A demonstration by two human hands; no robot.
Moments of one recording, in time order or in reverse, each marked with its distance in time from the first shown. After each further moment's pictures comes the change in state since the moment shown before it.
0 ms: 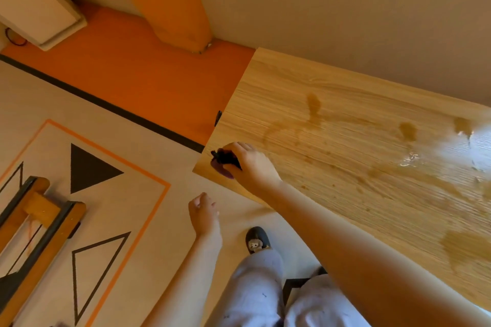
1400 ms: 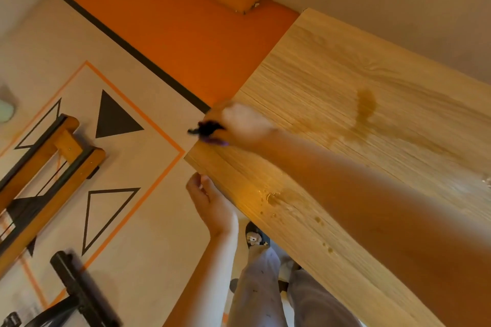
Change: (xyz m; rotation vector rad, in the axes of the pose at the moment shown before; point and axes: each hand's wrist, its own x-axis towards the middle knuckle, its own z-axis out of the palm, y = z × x) left_hand 0.034 -0.038 0.069 -0.070 0.347 0.422; right_hand 0.116 0.039 0.009 -0.062 -0.416 -0.462
